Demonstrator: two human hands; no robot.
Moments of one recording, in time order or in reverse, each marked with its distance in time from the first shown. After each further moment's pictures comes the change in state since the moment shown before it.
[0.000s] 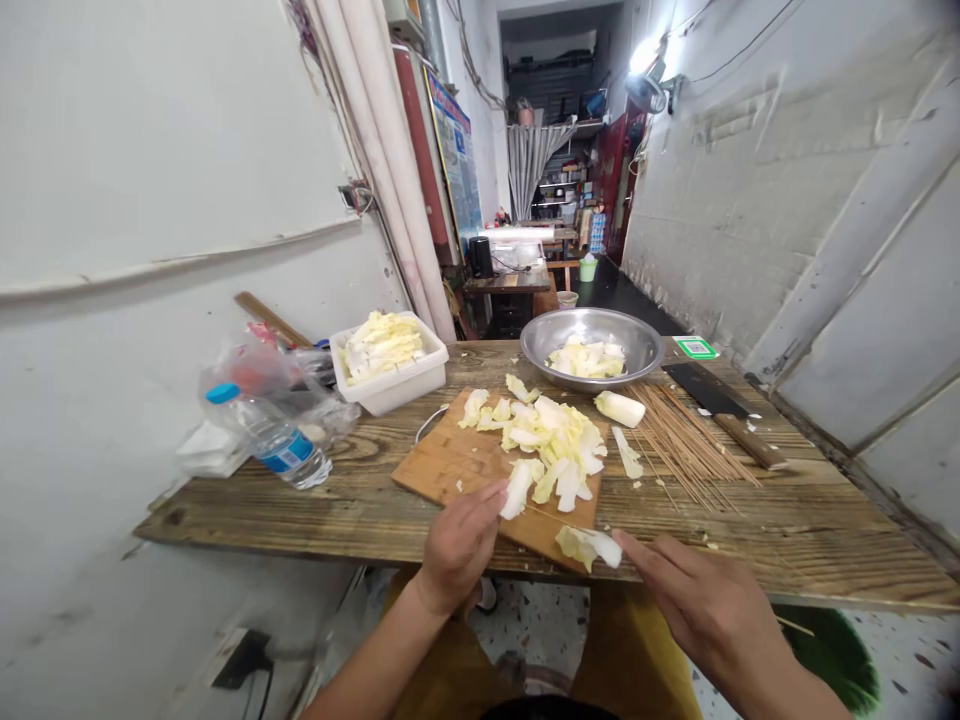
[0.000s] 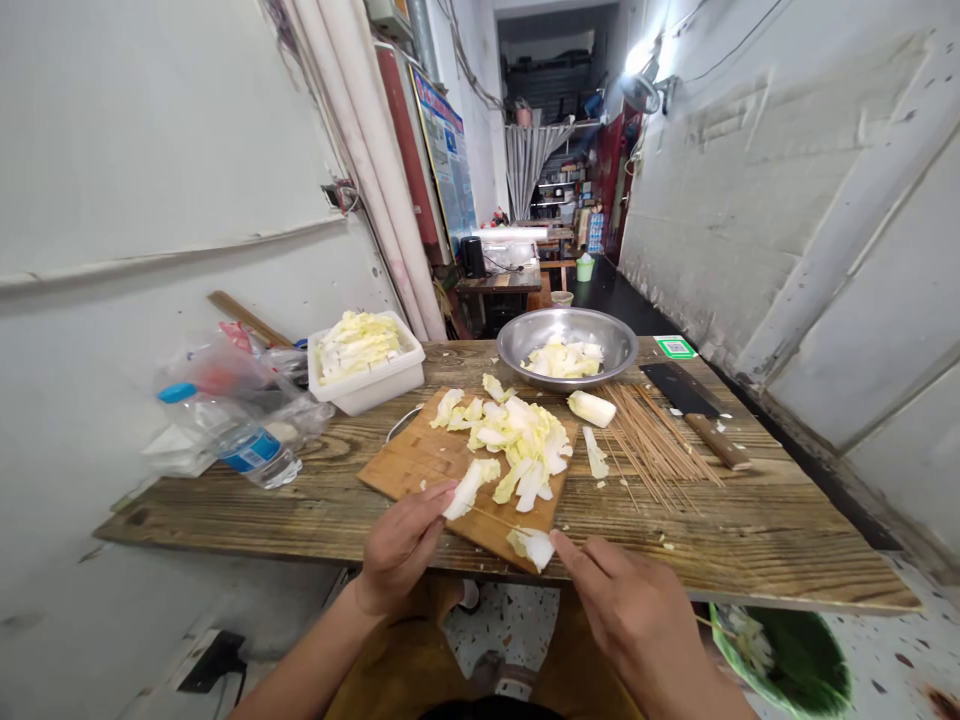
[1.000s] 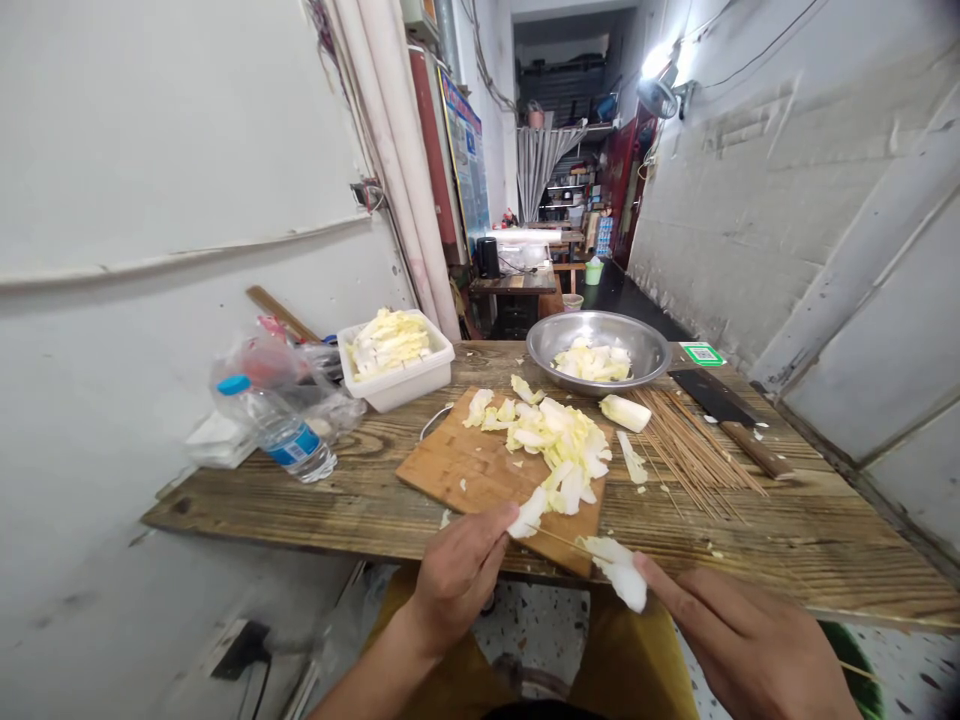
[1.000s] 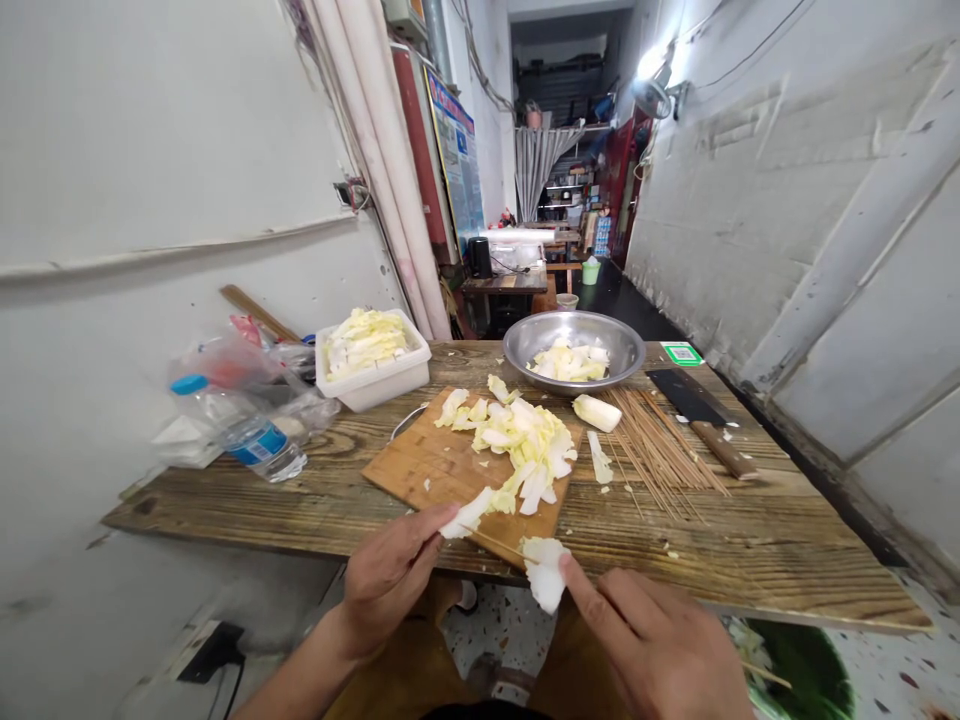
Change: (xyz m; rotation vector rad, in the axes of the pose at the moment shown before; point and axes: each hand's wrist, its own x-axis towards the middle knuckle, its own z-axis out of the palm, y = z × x) left_hand 0.002 0.026 -0.019 0.059 -0.009 -0.099; right_hand -0.005 -0.006 -0.033 -0.060 0.004 -0.113
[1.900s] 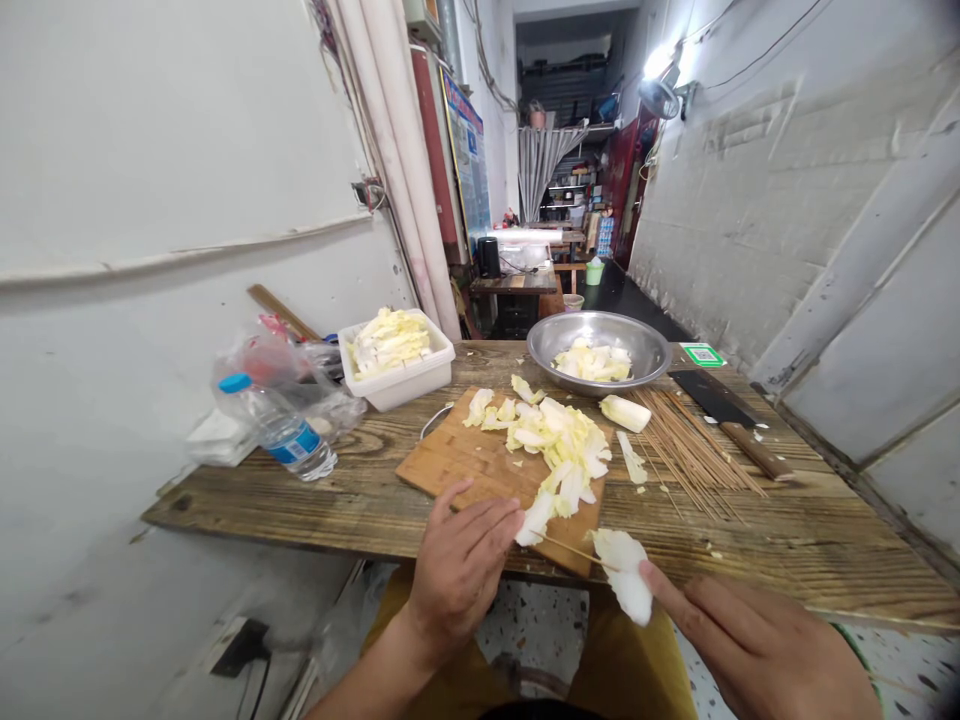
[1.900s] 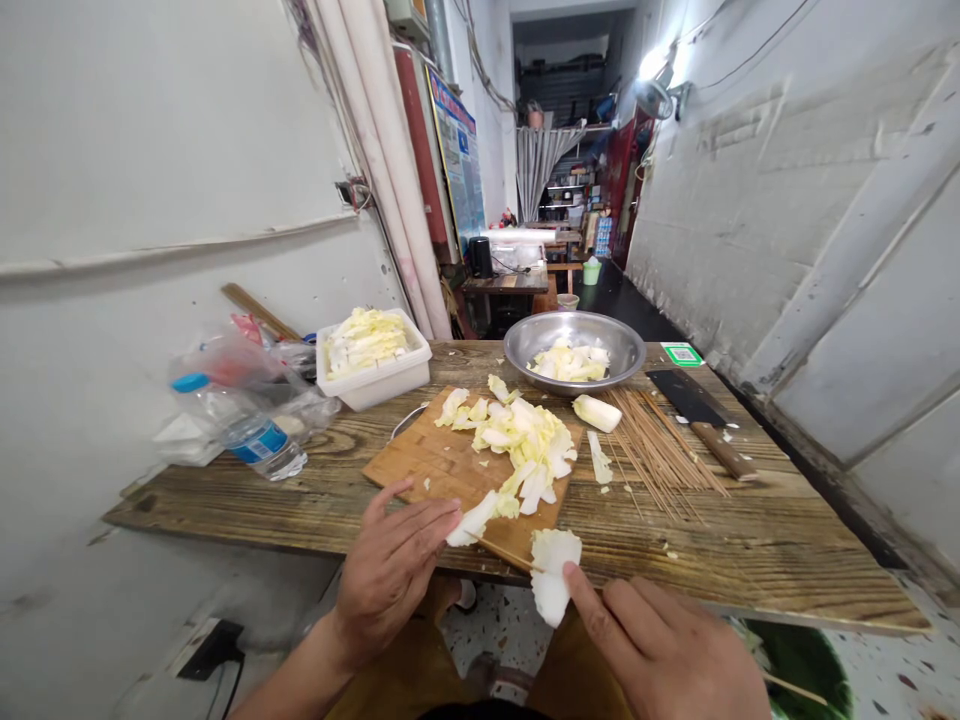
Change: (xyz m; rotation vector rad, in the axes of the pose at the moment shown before) left_hand 0.024 0.011 -0.015 0.059 -0.077 0.154; right_hand -0.004 0.004 -0.008 -0.069 -0.082 -0.075
